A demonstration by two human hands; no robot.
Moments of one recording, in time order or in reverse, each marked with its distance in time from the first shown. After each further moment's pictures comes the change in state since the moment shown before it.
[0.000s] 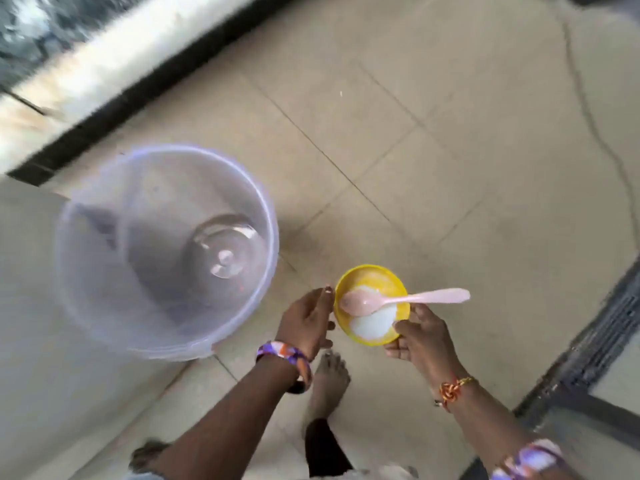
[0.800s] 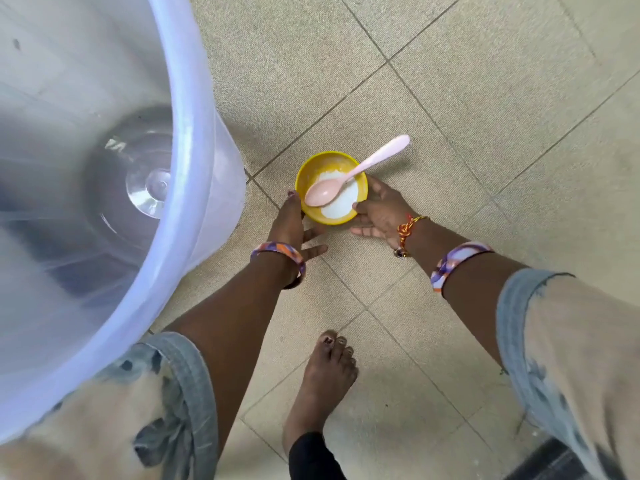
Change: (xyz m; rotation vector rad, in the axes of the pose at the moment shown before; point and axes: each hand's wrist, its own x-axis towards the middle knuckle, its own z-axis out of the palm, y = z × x) left_hand 0.250 -0.110 0.013 -0.483 0.054 -0.279; right_hand 0.283 0.053 0.107 -0.088 -0.227 0.101
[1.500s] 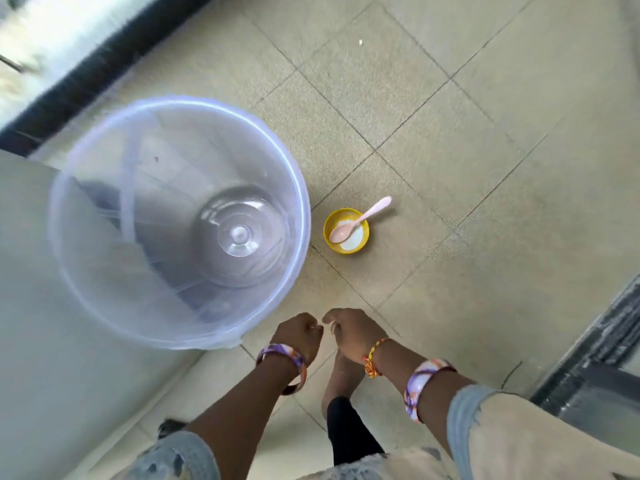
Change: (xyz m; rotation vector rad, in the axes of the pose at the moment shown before) left_hand -0.214 0.003 -0.083 1.173 0.011 0.143; right_hand -0.243 0.000 0.081 -0.878 -0.168 -0.145
